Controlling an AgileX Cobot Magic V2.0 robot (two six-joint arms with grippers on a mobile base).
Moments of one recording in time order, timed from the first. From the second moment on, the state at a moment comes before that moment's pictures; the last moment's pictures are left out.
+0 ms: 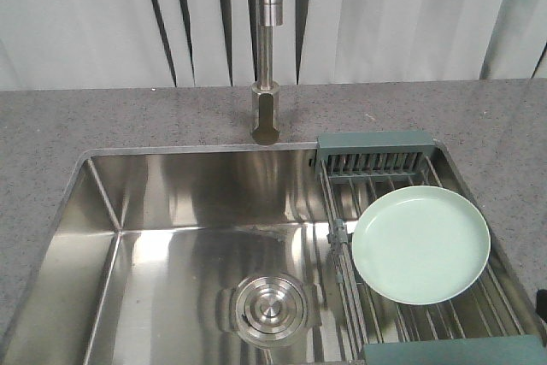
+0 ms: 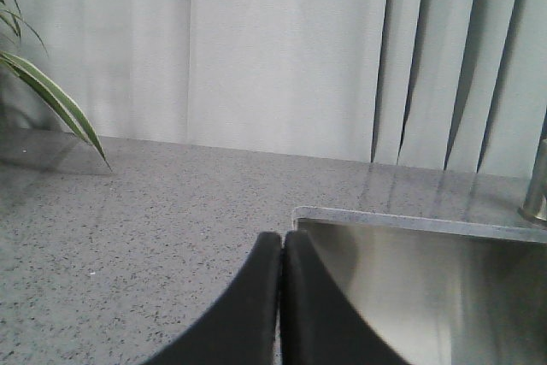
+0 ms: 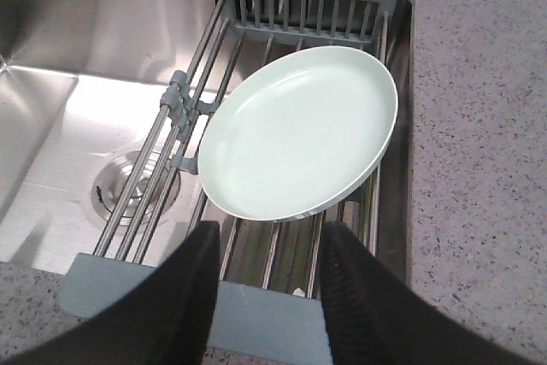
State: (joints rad) left arm 0.06 -0.01 0.02 -0.06 0.04 -0.02; right arm 0.17 0.43 -0.52 0.09 0.77 -0.07
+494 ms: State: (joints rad) left arm 0.06 -0.01 0.02 -0.06 0.04 -0.02; right arm 0.01 0.16 -0.24 0.11 0.48 -0.07
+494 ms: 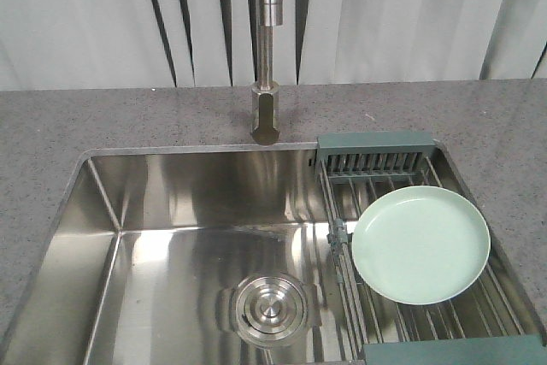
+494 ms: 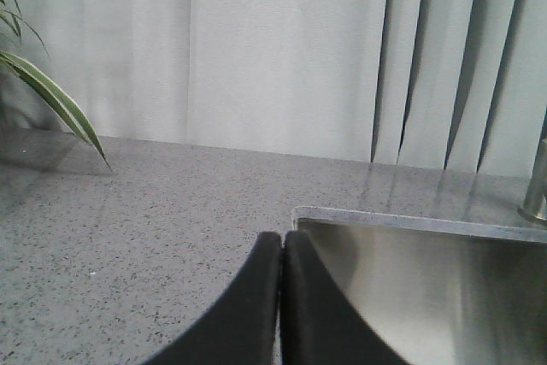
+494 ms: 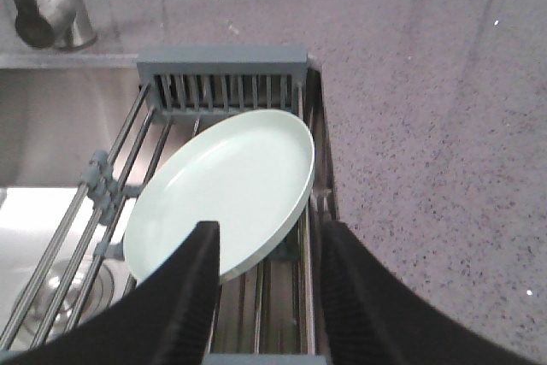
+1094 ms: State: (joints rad) left arm 0.06 -0.01 0.03 -0.06 0.04 -0.02; right arm -0.03 -0.01 0.03 0.12 0.09 -0.07
